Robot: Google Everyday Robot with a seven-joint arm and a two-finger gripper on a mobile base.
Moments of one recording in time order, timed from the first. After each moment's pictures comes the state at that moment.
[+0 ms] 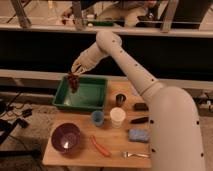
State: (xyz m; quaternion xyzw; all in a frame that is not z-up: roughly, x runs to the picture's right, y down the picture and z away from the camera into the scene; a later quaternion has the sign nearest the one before) arm -0.154 -0.106 0.764 -0.11 -0.46 -0.26 0.84
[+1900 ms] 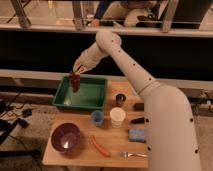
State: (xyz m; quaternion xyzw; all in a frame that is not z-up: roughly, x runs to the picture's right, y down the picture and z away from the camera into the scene) arm -0.151 -0.109 0.776 -0.12 -0.44 -0.26 0.85
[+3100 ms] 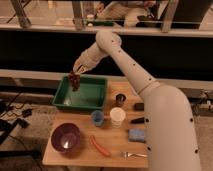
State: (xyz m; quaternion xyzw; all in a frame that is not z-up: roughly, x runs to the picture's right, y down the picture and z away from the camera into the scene) arm -0.151 -0.109 0.776 -0.12 -0.44 -0.26 0.85
